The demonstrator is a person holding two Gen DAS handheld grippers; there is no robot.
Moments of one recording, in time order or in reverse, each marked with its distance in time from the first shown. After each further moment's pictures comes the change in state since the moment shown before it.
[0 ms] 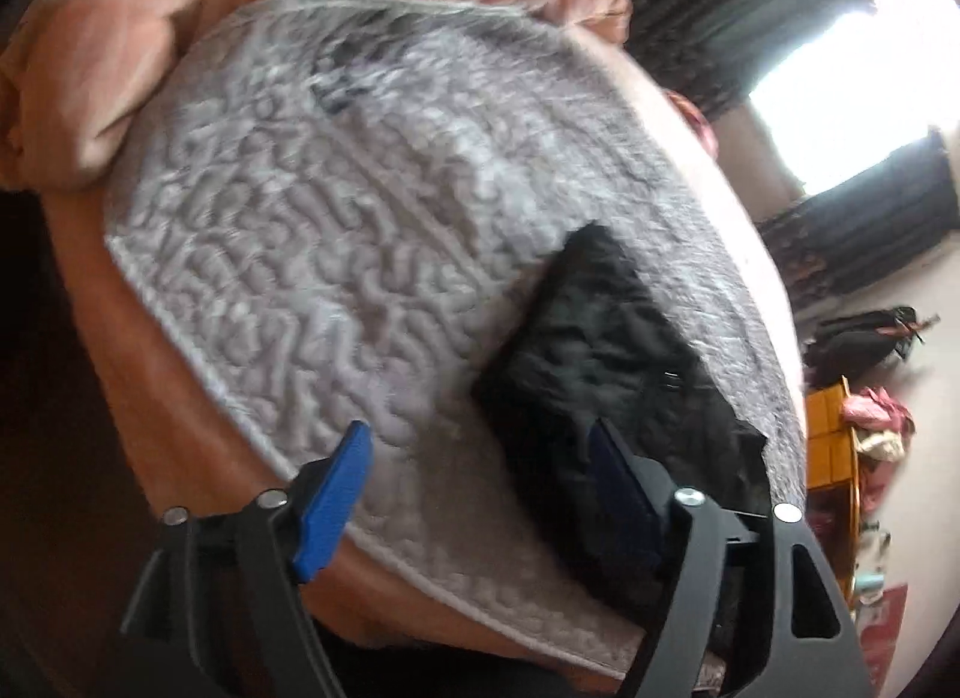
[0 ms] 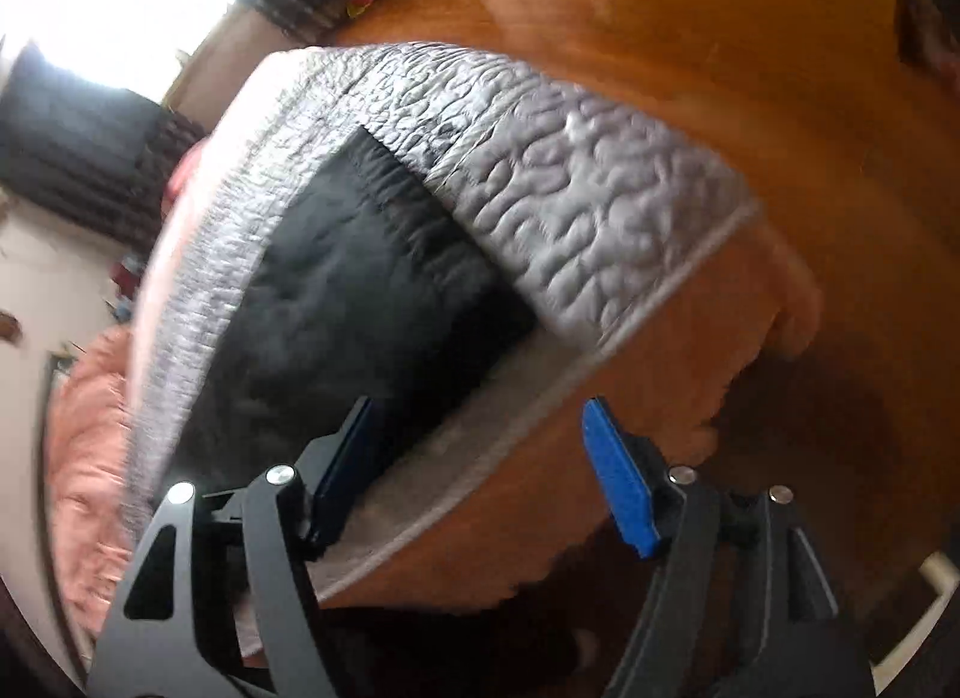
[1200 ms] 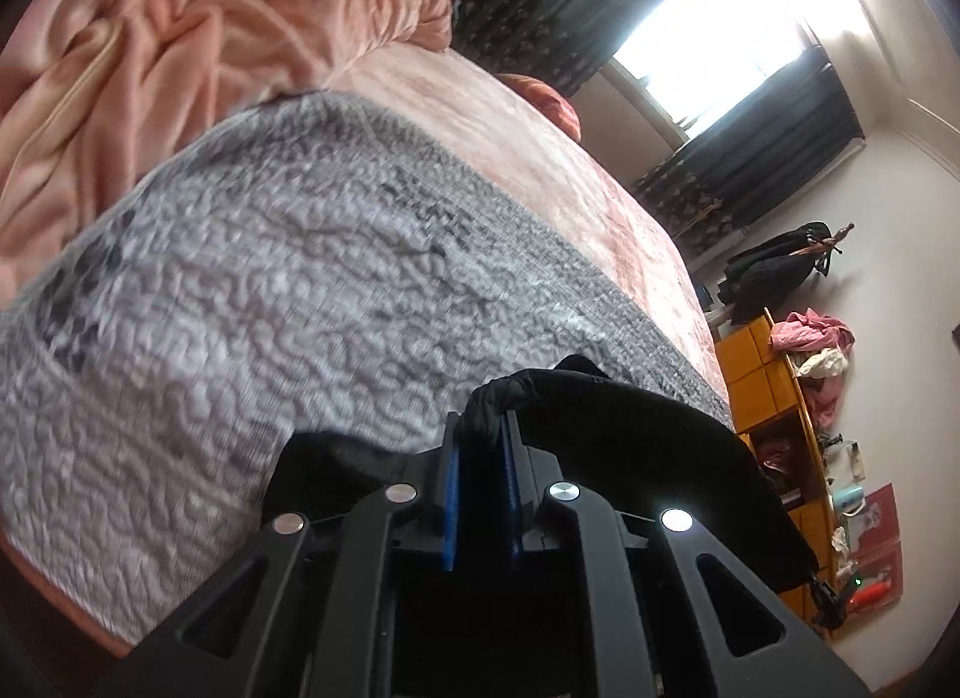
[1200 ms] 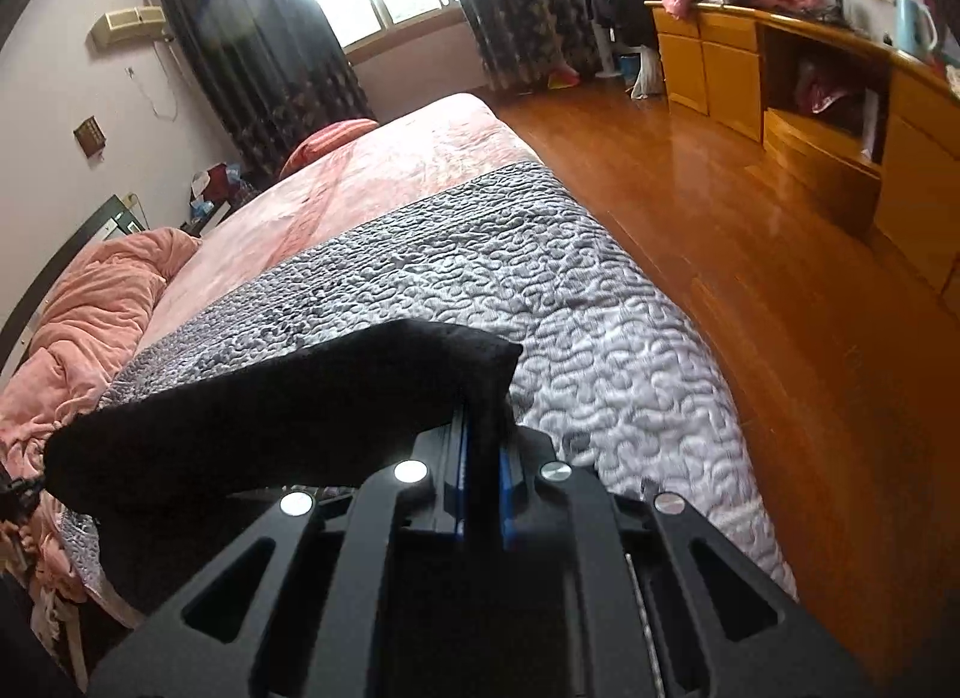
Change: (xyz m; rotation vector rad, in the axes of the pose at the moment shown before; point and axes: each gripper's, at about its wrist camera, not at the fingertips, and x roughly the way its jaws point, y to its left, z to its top) left arm 0.005 -0.143 0.102 0.226 0.014 -0.192; right arm -0.005 0.181 0.147 -0.588 -0.186 0.053
